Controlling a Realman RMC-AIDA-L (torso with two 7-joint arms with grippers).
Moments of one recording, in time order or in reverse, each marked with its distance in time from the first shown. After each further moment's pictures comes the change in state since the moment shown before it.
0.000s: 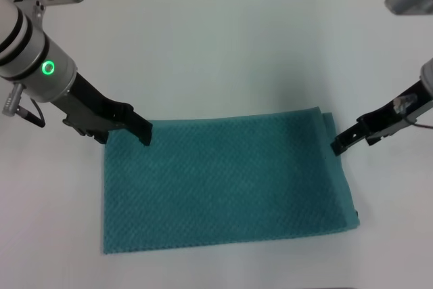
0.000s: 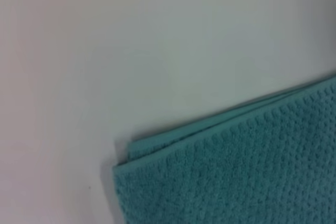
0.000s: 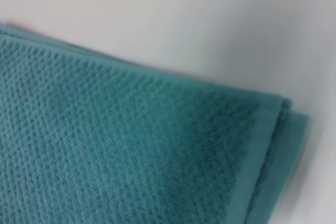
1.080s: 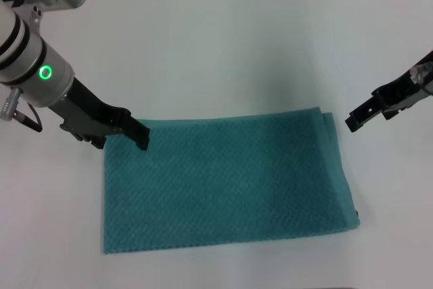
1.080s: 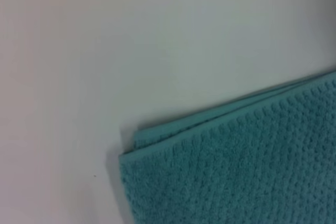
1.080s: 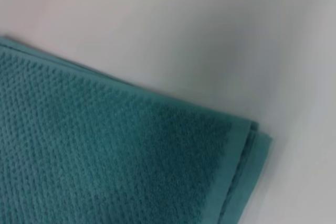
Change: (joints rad) left arm 0.008 0.001 -0.001 -0.007 0.002 0.005 0.001; right arm 0.045 -0.016 -0.004 -0.143 -0.051 -0.131 0.039
